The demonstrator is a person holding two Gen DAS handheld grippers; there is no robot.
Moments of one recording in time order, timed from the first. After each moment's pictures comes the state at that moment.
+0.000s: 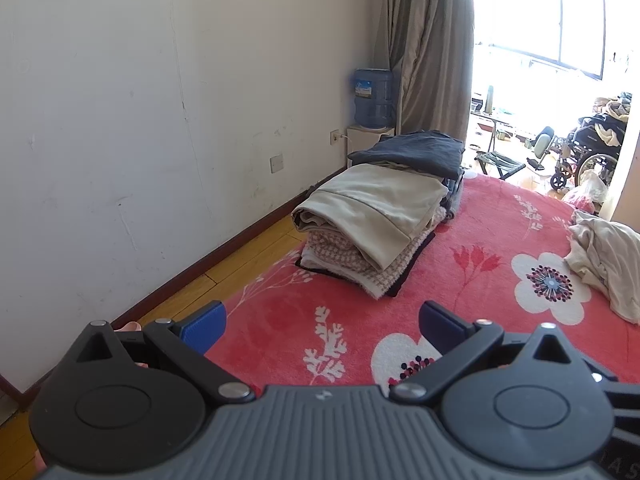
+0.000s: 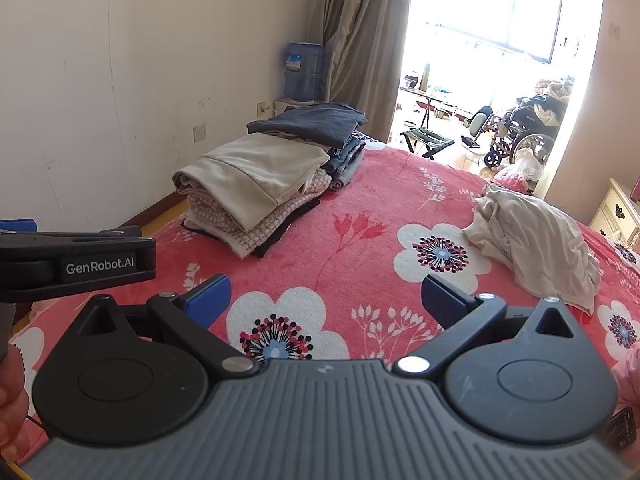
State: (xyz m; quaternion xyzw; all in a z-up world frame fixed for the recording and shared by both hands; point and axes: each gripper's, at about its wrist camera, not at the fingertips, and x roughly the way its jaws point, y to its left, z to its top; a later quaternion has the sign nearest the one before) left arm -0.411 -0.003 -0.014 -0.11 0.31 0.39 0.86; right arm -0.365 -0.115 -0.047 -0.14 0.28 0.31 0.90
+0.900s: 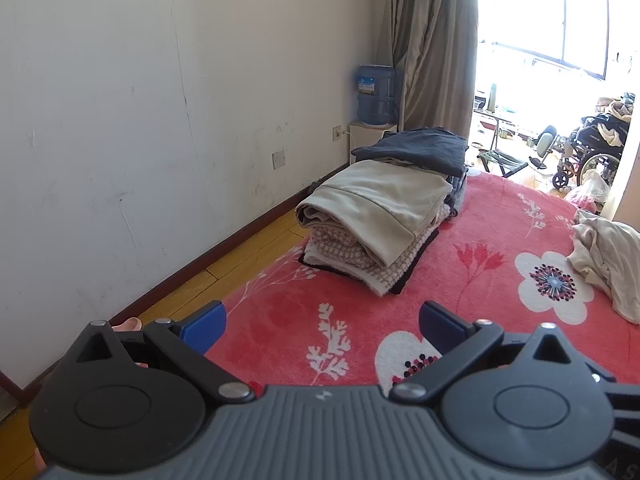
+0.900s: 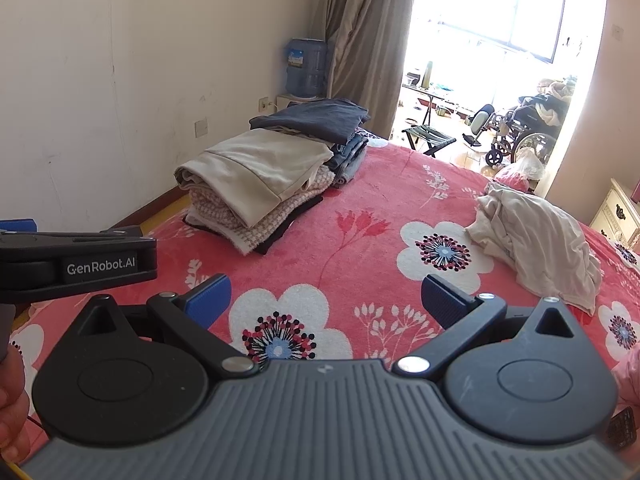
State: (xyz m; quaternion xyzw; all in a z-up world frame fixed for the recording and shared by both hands) left arm -0.412 0.003 -0.018 -0.11 0.32 0.39 0.86; right arm -0.367 -0.106 -0.049 -0.15 0.28 0.31 0.89
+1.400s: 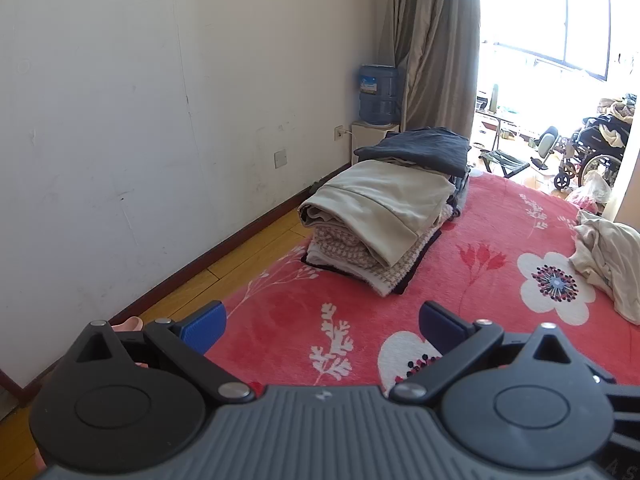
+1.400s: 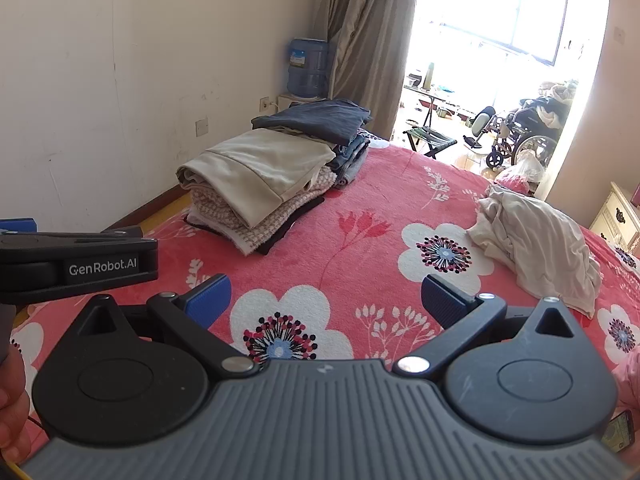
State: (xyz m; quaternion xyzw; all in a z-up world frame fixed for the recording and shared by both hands) left arm -0.414 0.006 -0.019 -0.11 0.31 0.39 0.86; right arm -0.368 -0.103 -0.048 -0.15 0.28 0.31 0.89
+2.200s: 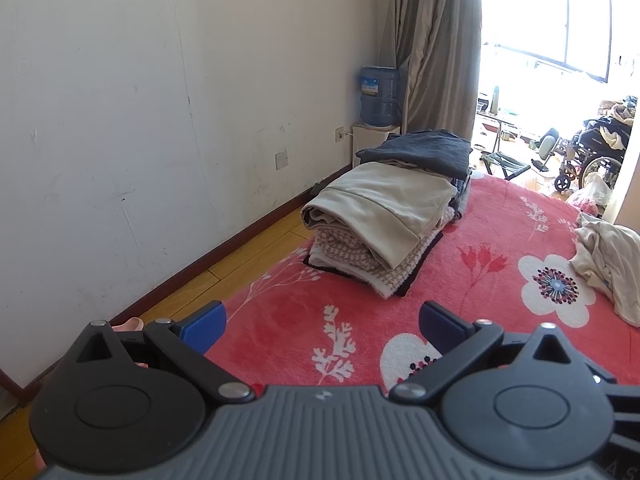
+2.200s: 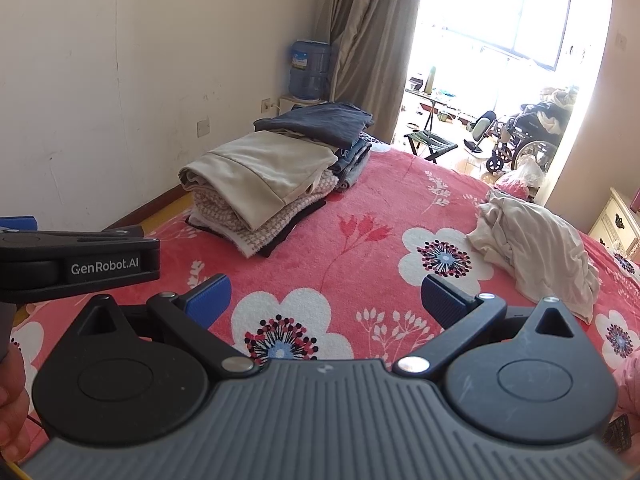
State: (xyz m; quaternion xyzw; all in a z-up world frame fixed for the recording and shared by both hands) left arm -0.418 0.008 -0.016 -0.11 0.31 0.39 0.86; right arm -0.373 -0.099 -0.045 -0.16 0.28 0.32 0.89
